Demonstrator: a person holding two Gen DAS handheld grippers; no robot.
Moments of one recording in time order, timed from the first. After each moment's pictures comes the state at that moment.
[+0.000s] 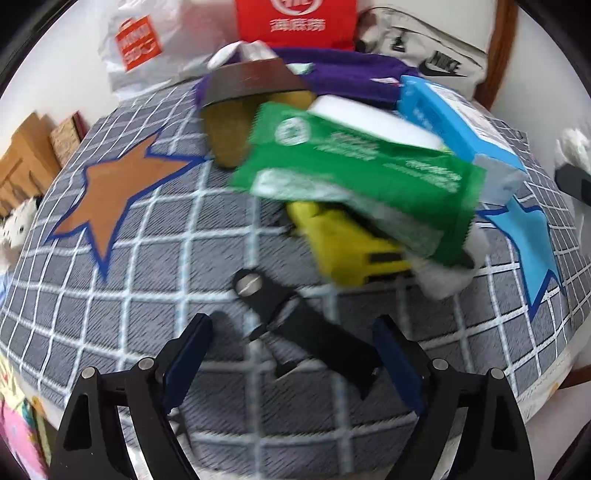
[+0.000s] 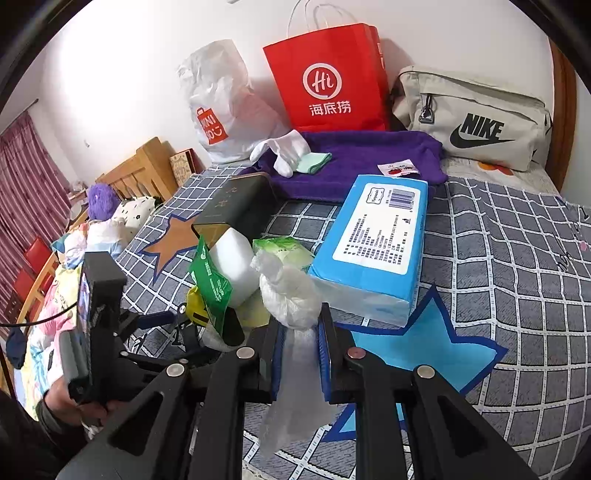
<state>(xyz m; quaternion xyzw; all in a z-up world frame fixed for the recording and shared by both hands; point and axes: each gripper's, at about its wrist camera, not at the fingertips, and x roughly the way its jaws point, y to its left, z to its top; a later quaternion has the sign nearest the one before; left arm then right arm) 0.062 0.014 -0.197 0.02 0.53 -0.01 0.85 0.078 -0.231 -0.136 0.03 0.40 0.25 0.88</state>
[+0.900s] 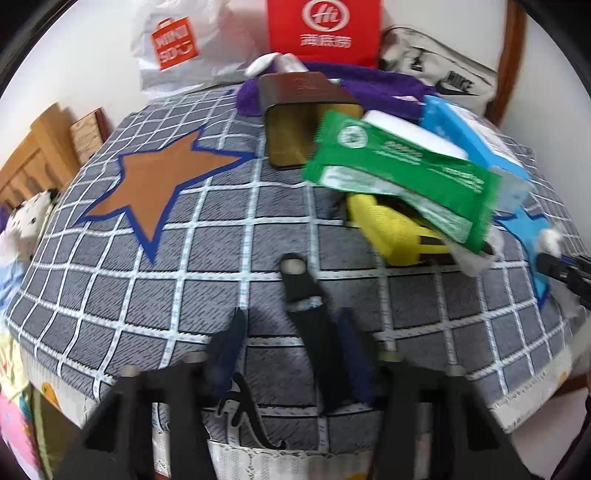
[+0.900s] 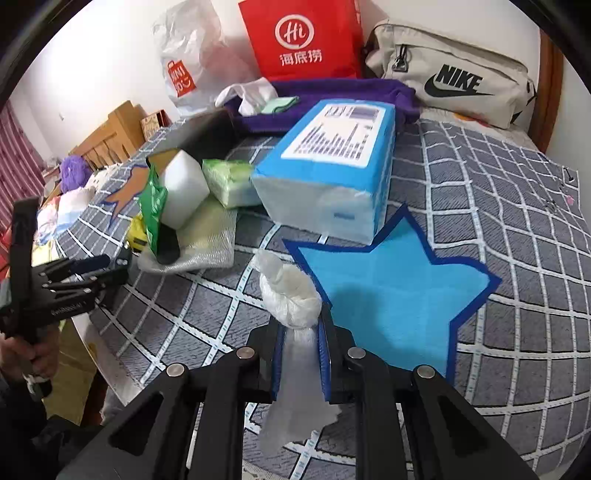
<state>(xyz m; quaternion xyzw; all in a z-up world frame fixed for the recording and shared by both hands) 0.040 0.039 -0.190 0.01 0.49 -0.01 0.87 0.067 -0.245 -0.204 -0.01 0.46 0.20 0.87</state>
